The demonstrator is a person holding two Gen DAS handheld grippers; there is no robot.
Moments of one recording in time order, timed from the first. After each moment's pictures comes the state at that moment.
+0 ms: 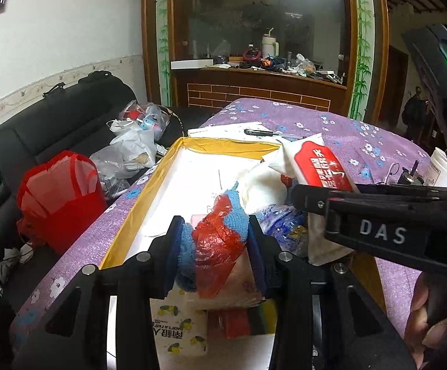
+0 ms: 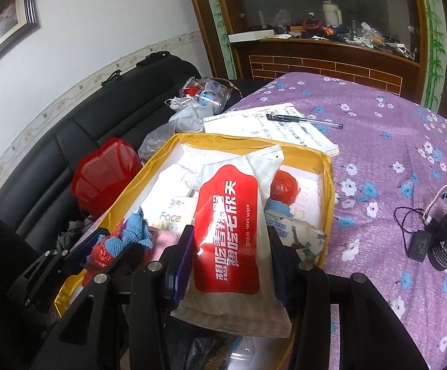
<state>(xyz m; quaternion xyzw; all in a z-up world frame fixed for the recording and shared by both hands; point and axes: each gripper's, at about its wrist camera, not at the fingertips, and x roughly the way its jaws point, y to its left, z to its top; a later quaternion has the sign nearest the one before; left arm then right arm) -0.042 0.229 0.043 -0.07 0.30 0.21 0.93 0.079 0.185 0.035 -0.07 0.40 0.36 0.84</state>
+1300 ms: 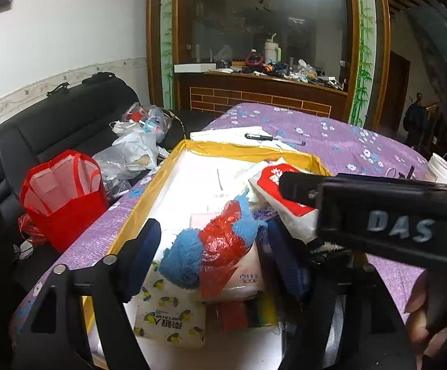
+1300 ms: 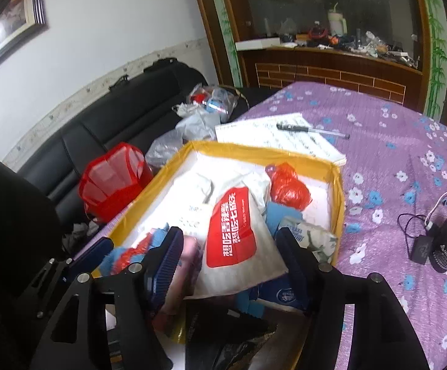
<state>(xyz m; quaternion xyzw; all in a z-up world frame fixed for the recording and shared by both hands) -0.054 0.228 0.052 -0.09 0.28 0.22 0.93 0.062 0.182 0.055 -0.06 0.37 0.38 0.84</state>
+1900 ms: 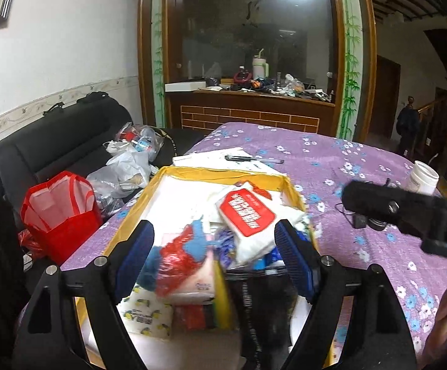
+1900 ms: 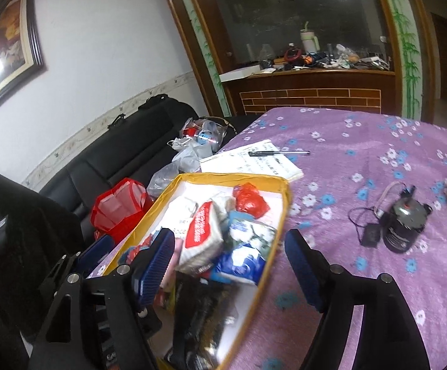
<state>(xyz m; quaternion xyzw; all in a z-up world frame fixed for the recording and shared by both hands) -0.052 0.189 0.081 -0.06 0.25 0.20 0.94 0.045 0.087 0.091 0.01 0.34 0.36 0.87</state>
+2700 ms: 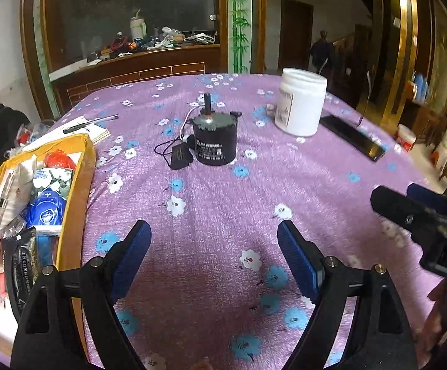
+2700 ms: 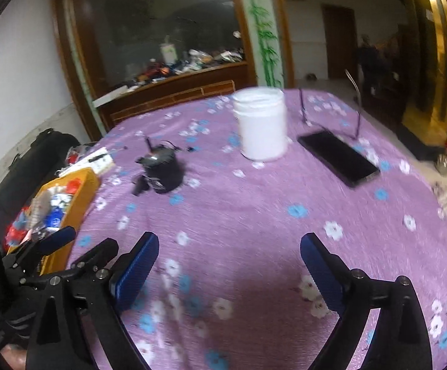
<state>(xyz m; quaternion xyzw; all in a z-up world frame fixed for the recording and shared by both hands) 0.013 -0.010 0.039 0.00 0.36 0.00 0.93 0.029 -0.163 0.040 0.05 0.35 0.09 0.93</state>
